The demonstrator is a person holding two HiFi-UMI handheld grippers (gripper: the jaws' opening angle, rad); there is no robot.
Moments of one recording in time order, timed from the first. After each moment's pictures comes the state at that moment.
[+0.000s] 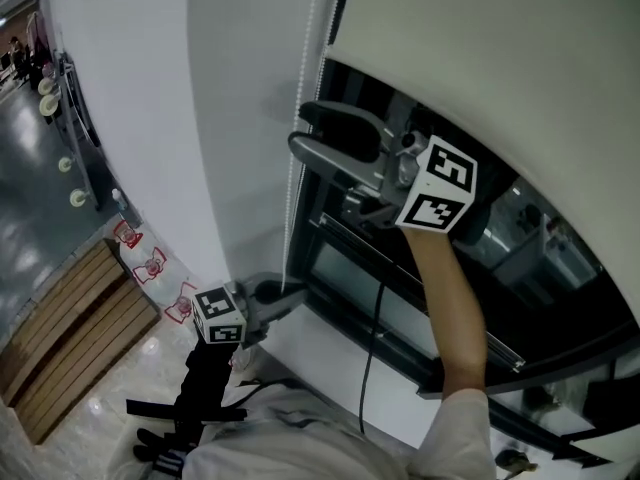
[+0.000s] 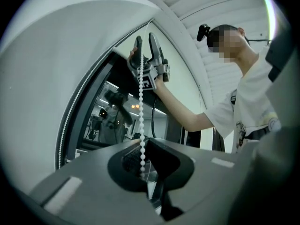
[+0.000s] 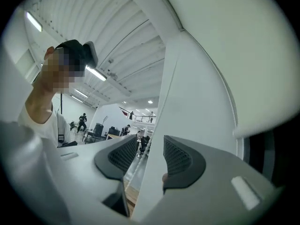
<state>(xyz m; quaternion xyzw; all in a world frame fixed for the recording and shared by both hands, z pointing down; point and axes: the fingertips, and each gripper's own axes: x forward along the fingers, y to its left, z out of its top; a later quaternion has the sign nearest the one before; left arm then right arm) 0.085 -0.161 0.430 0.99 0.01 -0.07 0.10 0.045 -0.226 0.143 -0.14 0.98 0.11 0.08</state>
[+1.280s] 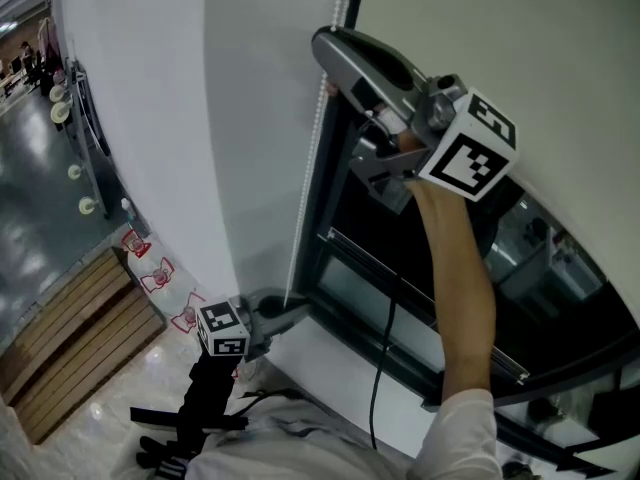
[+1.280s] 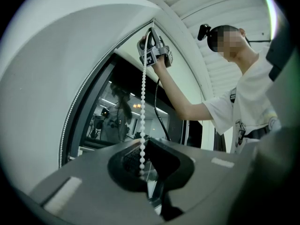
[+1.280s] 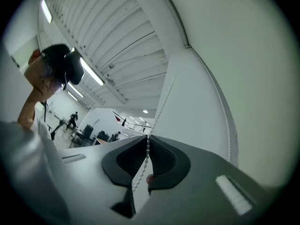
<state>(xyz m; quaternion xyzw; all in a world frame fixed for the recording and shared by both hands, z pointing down) 0.079 -0.165 0.436 0.99 0.00 -0.07 0.11 0.042 -0.230 0.027 -0.17 0.96 0.17 0.15</state>
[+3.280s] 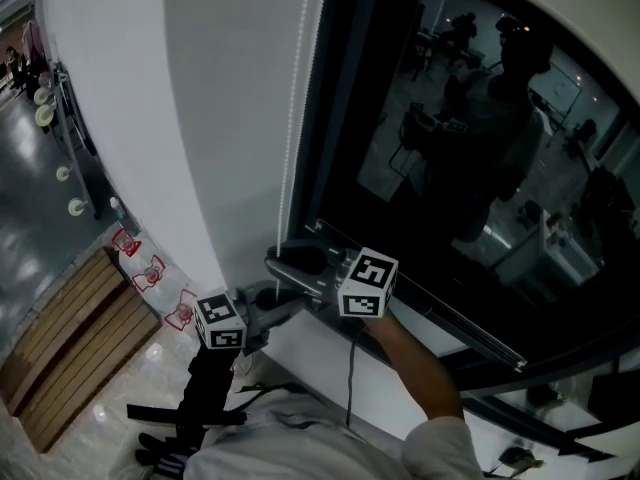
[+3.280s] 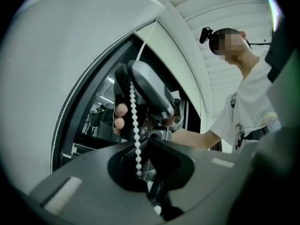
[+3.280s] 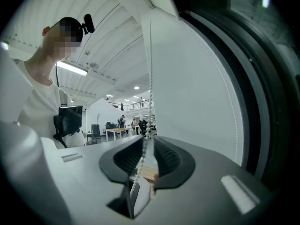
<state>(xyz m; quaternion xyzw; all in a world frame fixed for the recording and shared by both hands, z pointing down) 0.091 -0.159 0.439 0.99 0.02 -0.07 0.12 0.023 -0.206 0.360 -0.18 0.98 -0.05 0.01</state>
